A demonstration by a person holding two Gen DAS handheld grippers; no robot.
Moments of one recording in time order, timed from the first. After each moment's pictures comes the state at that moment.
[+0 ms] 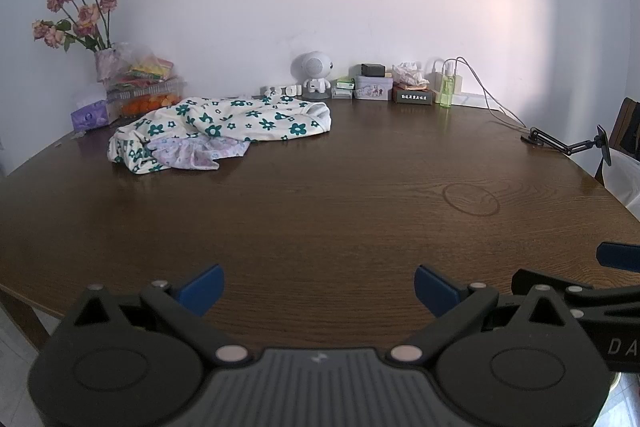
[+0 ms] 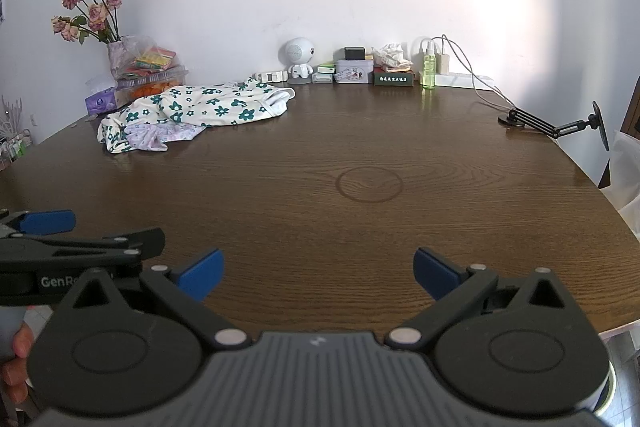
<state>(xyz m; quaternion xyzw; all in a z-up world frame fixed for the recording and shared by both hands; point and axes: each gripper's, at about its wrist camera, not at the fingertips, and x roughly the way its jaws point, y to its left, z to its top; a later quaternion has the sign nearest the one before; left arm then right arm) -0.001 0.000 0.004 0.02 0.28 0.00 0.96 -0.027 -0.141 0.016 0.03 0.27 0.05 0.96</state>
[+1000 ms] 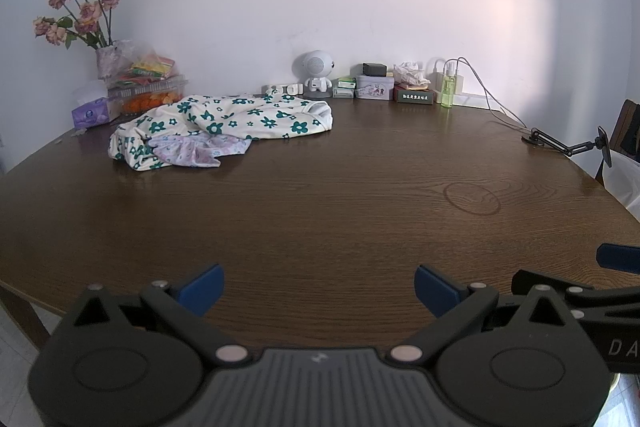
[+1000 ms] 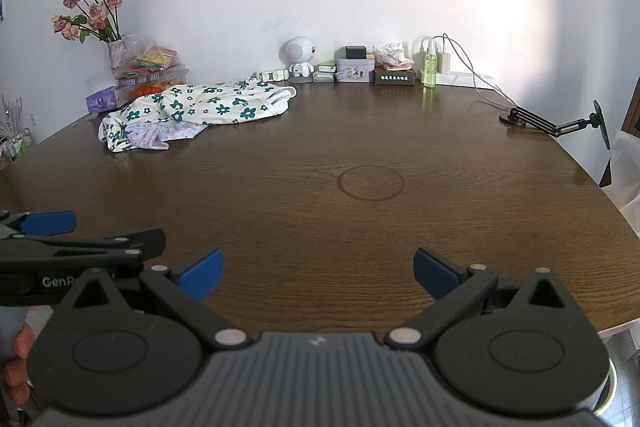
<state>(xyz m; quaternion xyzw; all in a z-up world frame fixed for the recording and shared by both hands) -0.004 0.002 0.001 0.02 0.28 0.00 0.96 -0.028 -0.137 0.015 0.03 0.27 0.05 0.96</state>
